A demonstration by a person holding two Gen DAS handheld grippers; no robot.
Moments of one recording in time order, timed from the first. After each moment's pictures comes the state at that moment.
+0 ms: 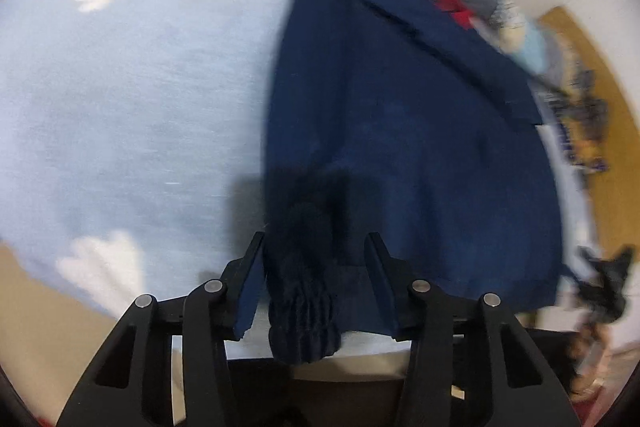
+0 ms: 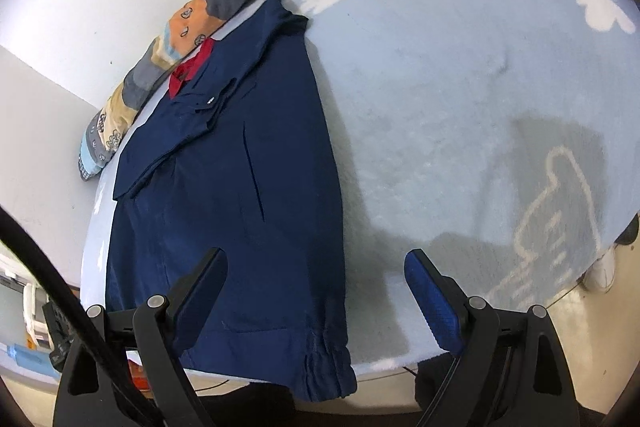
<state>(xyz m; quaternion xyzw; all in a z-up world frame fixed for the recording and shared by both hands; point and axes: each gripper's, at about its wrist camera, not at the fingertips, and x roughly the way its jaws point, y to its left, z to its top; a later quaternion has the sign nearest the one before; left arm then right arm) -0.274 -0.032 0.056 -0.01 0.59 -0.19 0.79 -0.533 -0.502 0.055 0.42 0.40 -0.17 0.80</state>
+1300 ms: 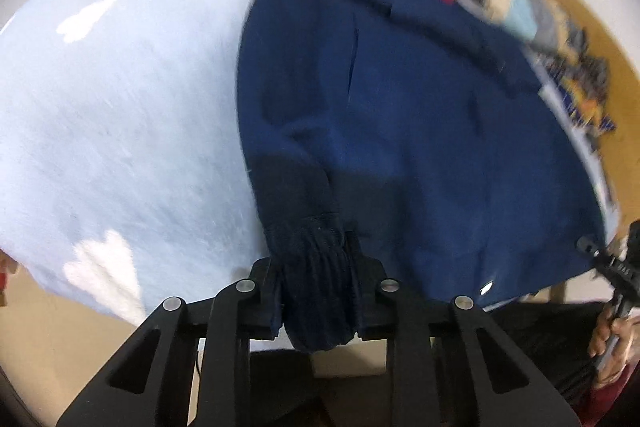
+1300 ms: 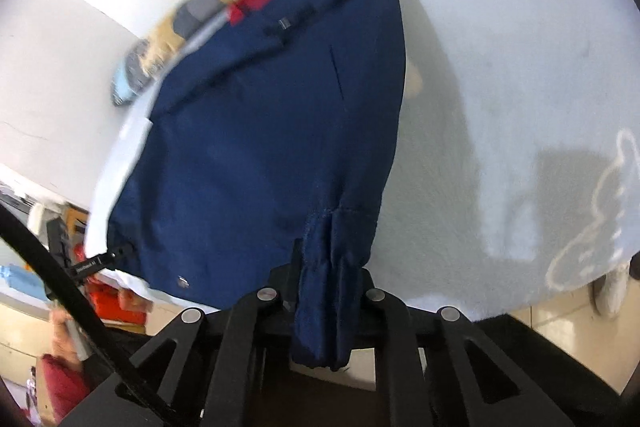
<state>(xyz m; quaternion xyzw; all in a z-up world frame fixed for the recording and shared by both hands) -0.291 -0.083 0.062 0.01 0.56 -0.24 0.79 -0.516 -0.434 0.059 0.36 0.44 -0.06 0.82</state>
